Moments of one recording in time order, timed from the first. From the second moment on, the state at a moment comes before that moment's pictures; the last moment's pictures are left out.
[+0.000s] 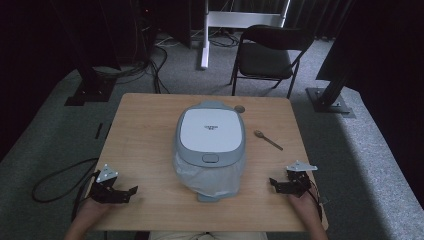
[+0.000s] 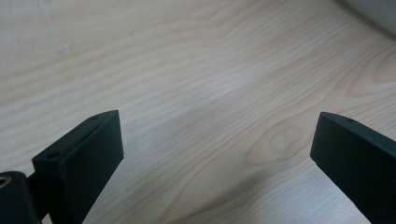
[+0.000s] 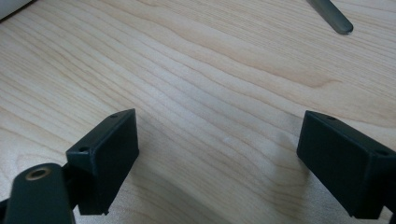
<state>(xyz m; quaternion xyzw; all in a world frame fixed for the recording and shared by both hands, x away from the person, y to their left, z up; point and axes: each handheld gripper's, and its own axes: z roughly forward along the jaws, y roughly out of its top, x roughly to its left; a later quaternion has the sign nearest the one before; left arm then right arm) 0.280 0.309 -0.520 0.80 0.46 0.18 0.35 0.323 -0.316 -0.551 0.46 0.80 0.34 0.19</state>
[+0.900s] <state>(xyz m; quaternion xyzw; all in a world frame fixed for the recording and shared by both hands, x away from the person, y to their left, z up) 0.281 0.266 -0.449 0.82 0.37 0.16 0.40 0.323 -0.316 -0.551 0.46 0.80 0.34 0.19</state>
